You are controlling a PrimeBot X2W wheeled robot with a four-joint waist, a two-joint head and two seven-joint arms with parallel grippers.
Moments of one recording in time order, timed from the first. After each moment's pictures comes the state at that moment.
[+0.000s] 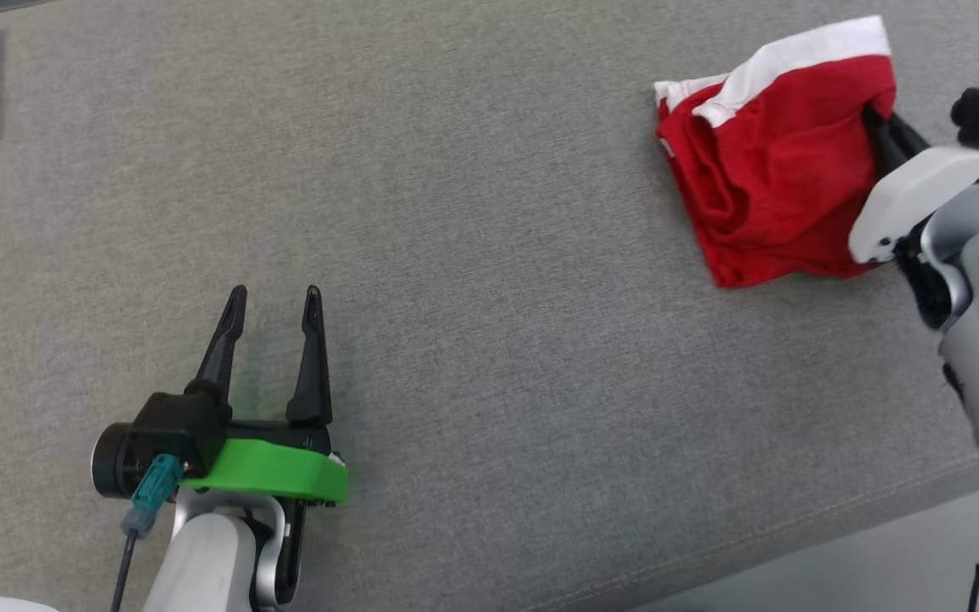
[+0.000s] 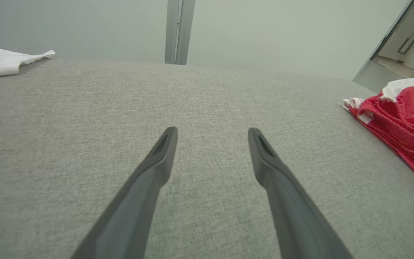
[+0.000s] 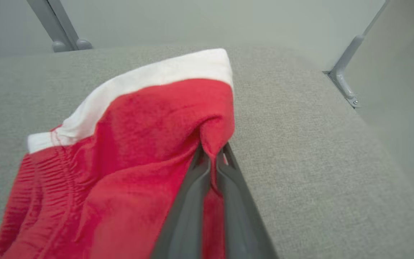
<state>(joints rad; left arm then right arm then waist) -0.20 0.08 -0.20 0.16 -0.28 -0.01 -0.26 -0.85 -0.33 0.22 0.90 0.41 0.13 -0.09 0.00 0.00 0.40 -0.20</state>
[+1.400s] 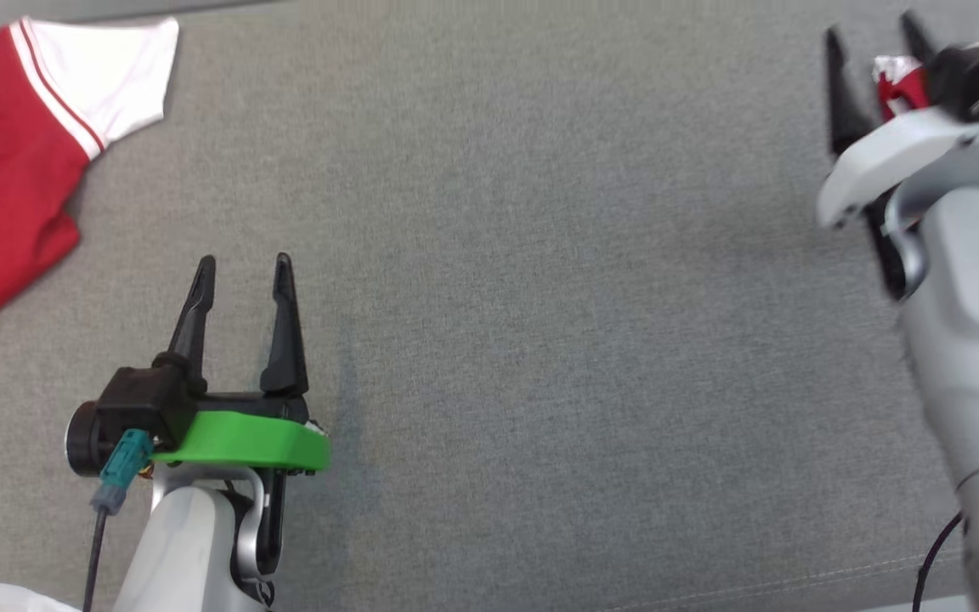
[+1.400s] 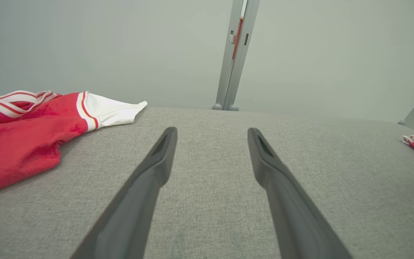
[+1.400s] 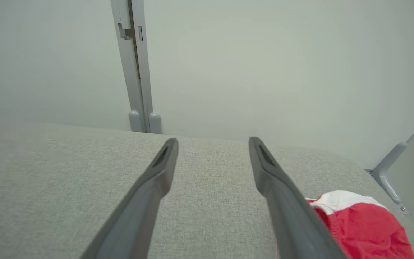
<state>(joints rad) -0.26 0.08 -0.16 0.18 -0.29 -0.01 -0.26 -0.93 -0.25 0.08 0.91 0.10 0.13 -0.26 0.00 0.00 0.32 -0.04</state>
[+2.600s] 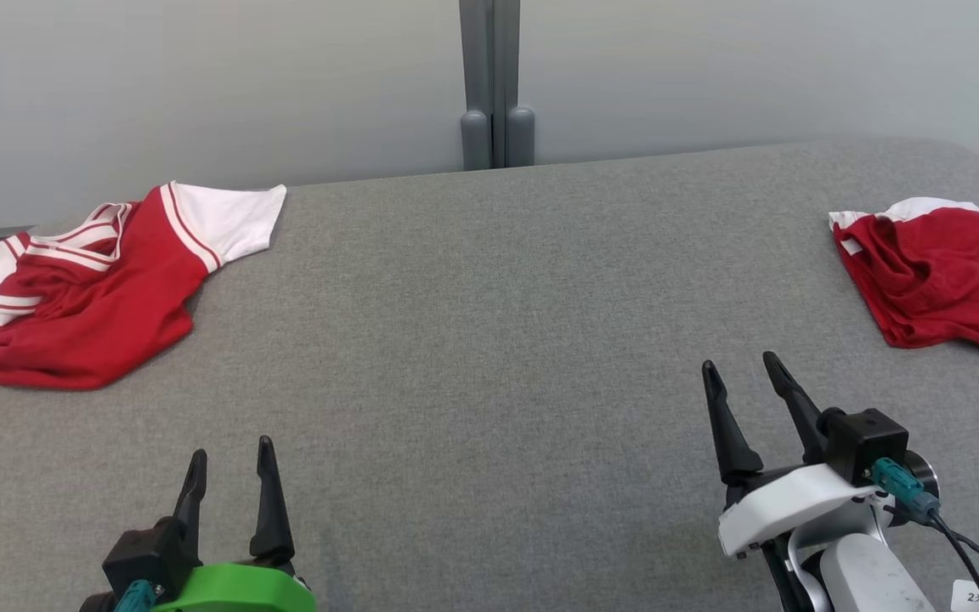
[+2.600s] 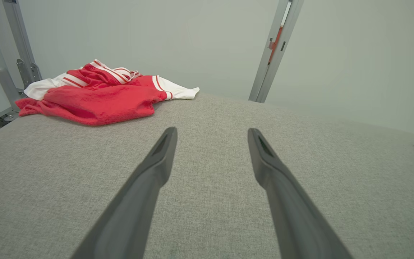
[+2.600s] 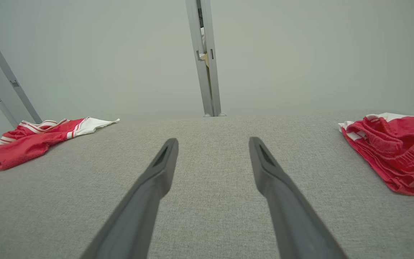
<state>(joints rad) 0.03 0.05 -0.09 0.22 -0.33 0.02 -0.26 -0.12 -0.05 0.10 0.30 0.17 0.13 -0.26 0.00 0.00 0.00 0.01</state>
